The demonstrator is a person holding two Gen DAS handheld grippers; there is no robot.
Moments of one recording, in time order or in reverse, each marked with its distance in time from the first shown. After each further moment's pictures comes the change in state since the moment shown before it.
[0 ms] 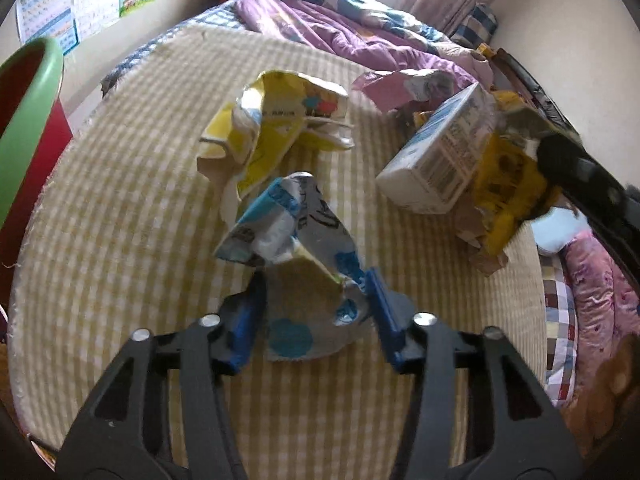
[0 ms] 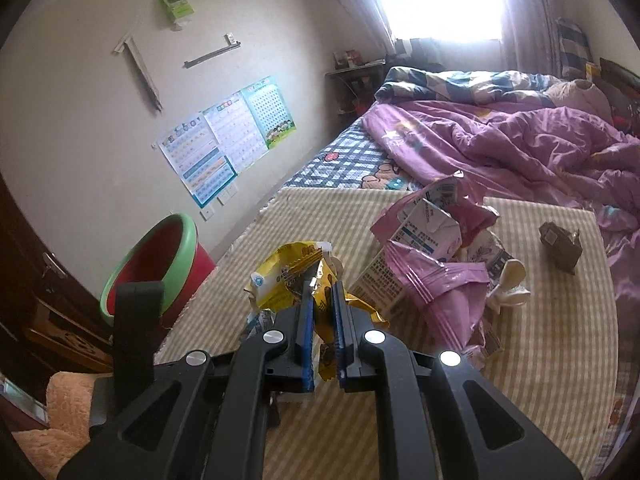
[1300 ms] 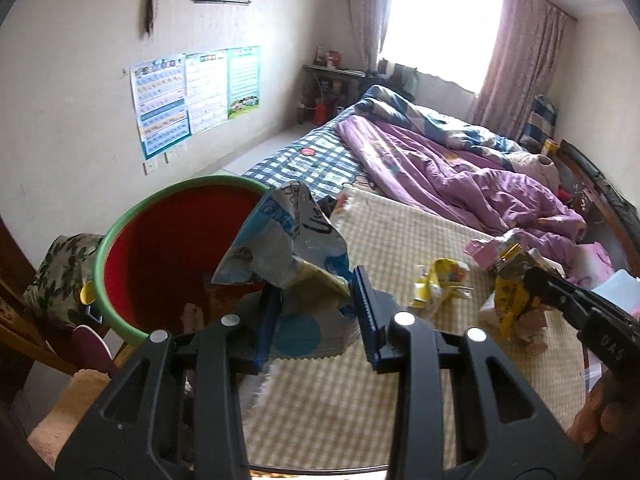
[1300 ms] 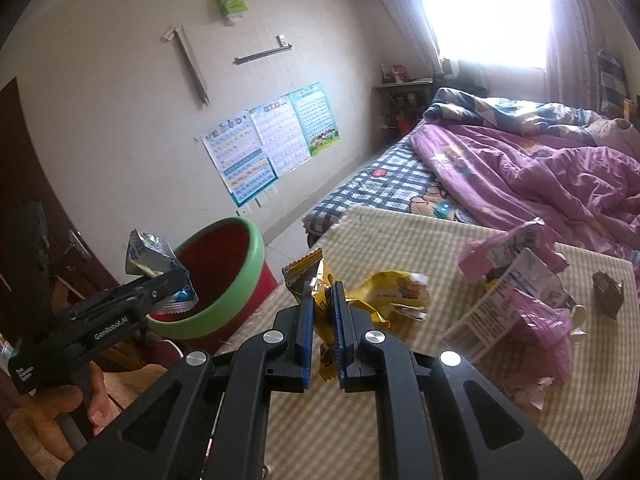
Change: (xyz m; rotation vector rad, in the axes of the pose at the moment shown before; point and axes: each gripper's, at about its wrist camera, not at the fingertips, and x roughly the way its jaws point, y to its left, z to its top) left arm -0.162 0.076 0.012 -0.074 -0.431 0.334; right arm 0.013 0.080 0.017 -0.127 -0.037 0.107
